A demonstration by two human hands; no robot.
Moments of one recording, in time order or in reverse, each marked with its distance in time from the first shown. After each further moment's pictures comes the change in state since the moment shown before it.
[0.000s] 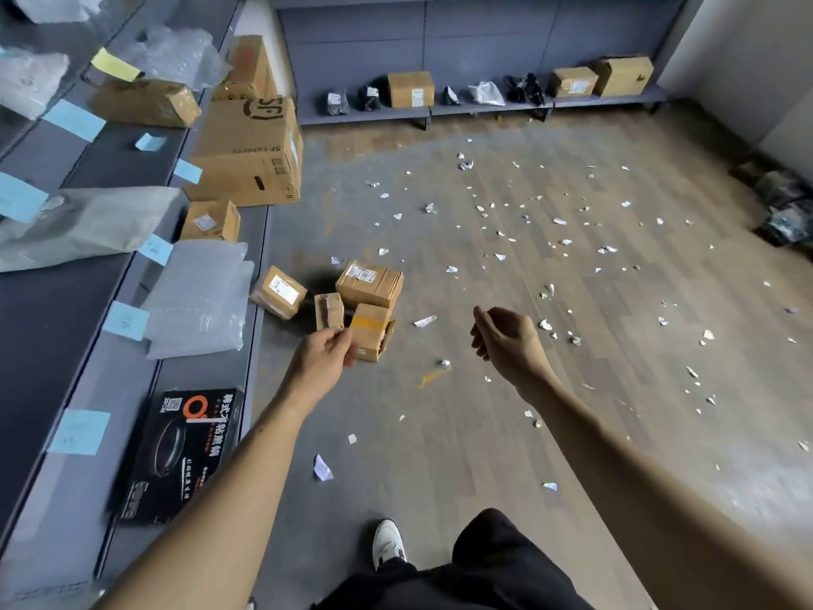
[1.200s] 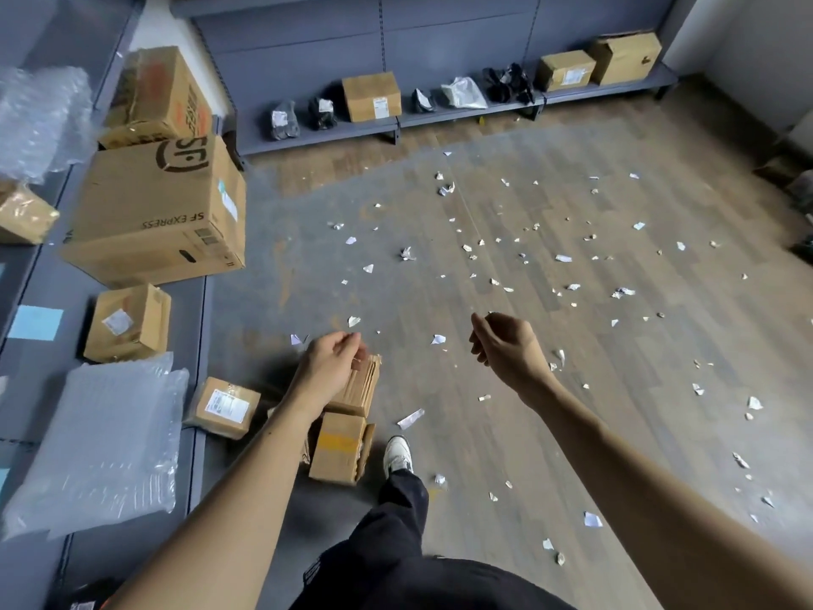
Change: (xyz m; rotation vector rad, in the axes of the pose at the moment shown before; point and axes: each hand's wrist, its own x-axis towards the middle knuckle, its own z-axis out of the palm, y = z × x) left_hand 0.481 0.189 0.101 0.057 -0.053 -0.050; right_hand 0.504 -0.028 -0.029 -0.010 0.008 0.114
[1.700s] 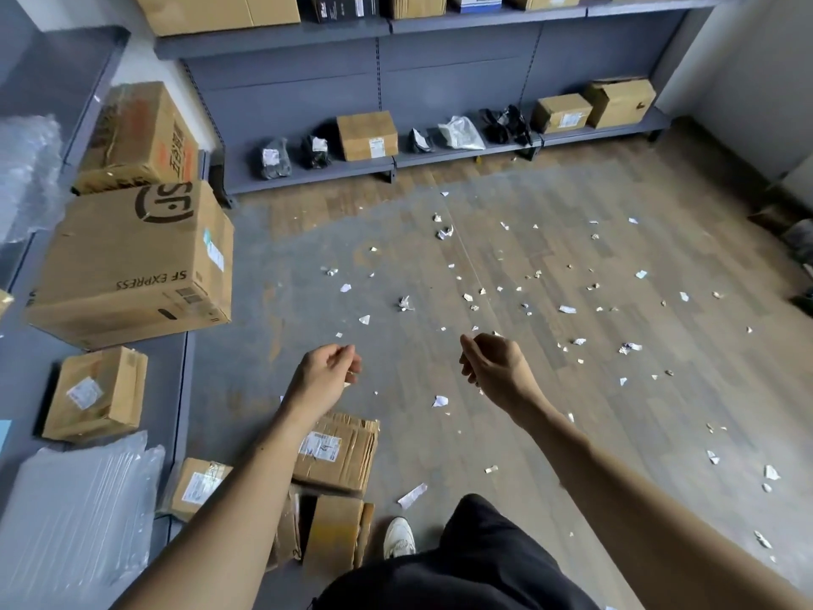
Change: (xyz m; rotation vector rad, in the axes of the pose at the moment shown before) left_hand 0.192 0.079 -0.043 -0.090 -0.011 0.034; right_hand 0.184 -0.078 0.038 -0.038 -0.019 0.005
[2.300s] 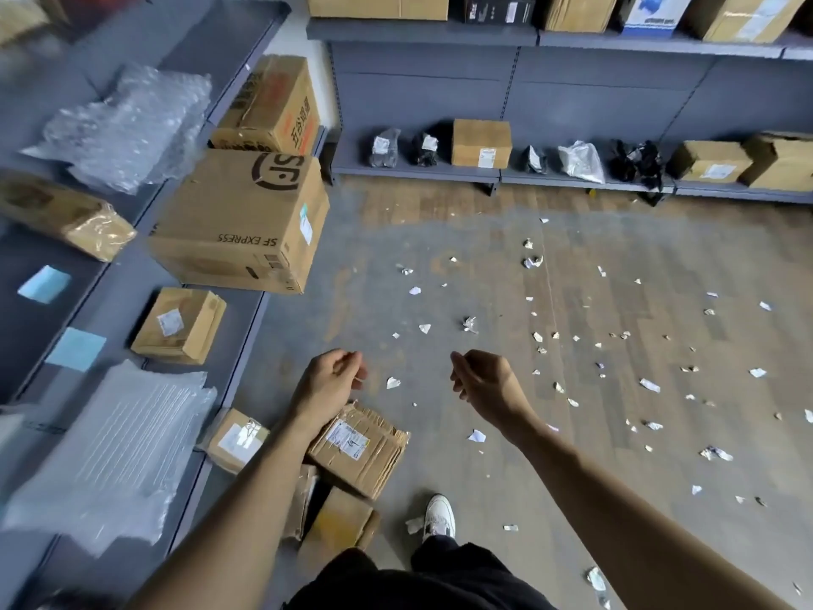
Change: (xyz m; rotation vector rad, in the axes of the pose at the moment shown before) left_hand 0.012 0.002 -0.044 -0.002 0.255 -0.155; right_hand 0.081 -0.037 0.074 -0.102 -0.353 -0.112
